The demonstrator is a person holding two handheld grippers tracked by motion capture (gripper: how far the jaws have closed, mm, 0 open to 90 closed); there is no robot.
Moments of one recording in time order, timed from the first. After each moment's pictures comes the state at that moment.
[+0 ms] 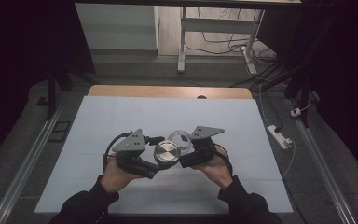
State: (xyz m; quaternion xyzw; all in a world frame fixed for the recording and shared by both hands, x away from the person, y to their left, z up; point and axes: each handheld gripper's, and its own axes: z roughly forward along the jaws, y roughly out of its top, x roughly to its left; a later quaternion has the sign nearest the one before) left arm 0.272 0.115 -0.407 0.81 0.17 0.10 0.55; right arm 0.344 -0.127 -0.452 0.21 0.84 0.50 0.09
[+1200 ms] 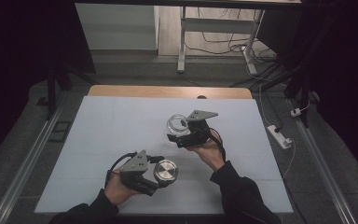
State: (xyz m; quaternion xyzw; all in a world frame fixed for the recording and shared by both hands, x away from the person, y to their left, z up) left arm 0.262 0.111 -0.481 0.84 0.16 0.09 0.51; right arm 0.401 -0.113 -0.456 0.25 0.83 0.49 0.11
